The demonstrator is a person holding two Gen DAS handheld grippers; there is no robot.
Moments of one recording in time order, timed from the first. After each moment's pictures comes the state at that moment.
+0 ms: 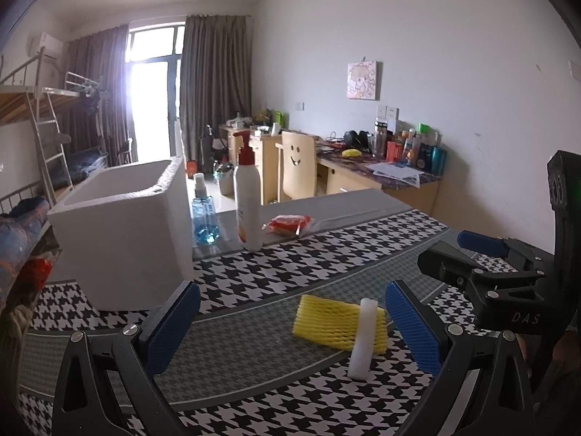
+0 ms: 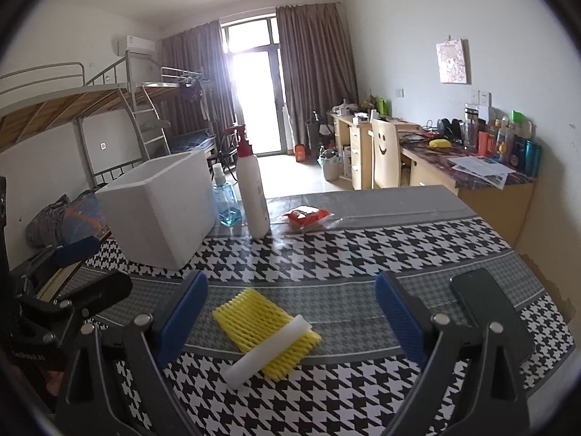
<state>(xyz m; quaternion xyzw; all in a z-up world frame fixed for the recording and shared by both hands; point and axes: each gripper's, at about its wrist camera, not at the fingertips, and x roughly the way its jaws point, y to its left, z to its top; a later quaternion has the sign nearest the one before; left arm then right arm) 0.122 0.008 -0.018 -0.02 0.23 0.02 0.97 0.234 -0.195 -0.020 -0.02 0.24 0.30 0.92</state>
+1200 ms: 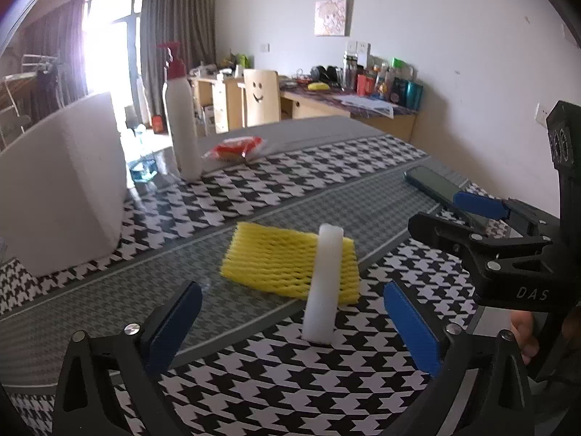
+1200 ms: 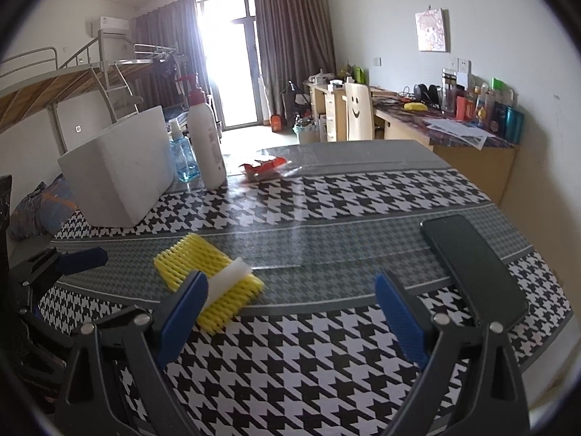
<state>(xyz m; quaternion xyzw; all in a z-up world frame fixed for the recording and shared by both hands) 0.167 -0.035 -0.086 -0.01 0.35 -0.05 0.94 0.251 -0.226 -0.069 -0.03 0.30 0.26 0.92</state>
